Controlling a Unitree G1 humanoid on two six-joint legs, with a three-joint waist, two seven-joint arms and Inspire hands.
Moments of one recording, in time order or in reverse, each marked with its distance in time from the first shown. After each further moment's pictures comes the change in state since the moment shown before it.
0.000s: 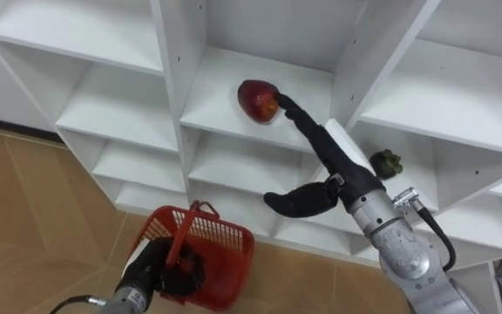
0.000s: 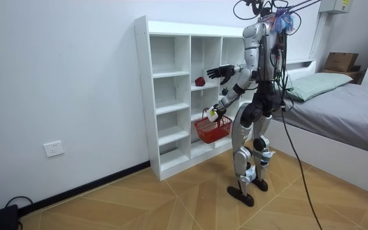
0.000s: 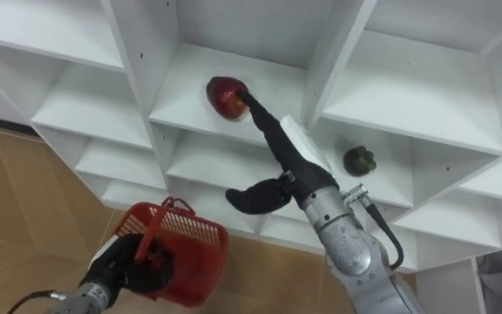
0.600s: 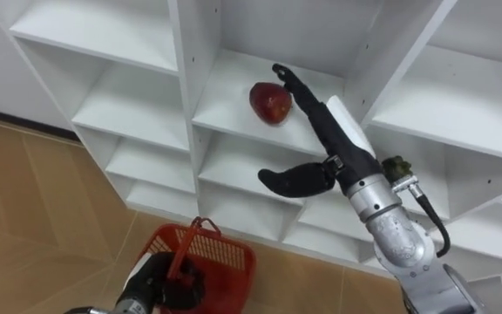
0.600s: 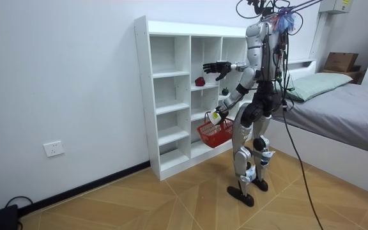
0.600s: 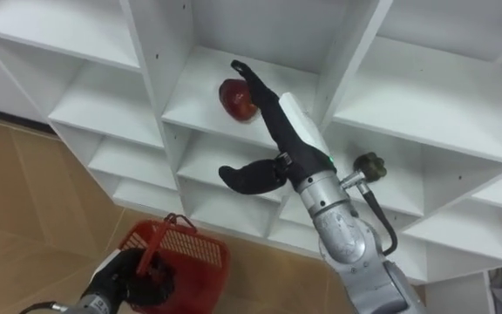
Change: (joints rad) left arm 0.004 -0.015 0.000 0.050 0.020 0.003 -0.008; right arm -0.045 0.029 0.004 0.000 -0.005 -0.044 -0.063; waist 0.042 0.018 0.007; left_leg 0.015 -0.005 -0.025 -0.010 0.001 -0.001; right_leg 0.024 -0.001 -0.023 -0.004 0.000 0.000
